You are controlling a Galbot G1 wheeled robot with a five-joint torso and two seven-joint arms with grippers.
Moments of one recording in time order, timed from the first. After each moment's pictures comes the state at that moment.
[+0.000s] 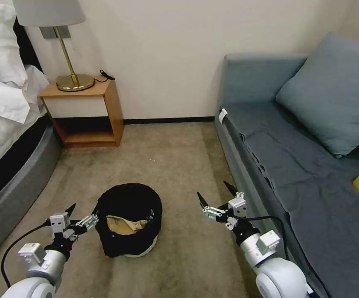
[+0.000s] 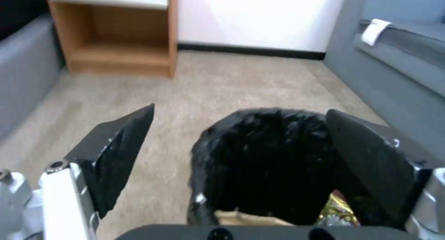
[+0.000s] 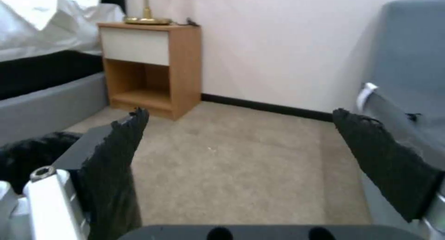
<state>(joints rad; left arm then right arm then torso) 1.69 -1.26 -0.80 -2.07 -0.48 0.13 0.13 -1.50 1.16 0.31 2.13 0.23 -0.01 -0.03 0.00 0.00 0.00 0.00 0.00</state>
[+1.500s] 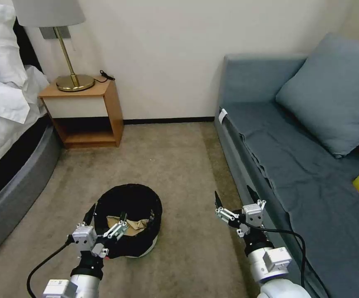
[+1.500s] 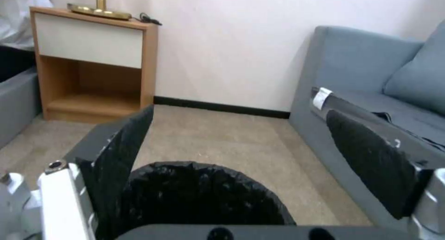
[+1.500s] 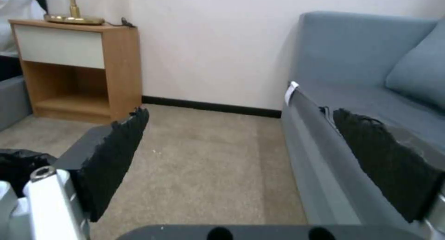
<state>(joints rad) 1.87 -1.46 -0.57 -2.28 -0.27 -0.14 0.03 -1.67 1.39 0.37 2.26 -0.02 -0.05 0.07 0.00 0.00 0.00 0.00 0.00</state>
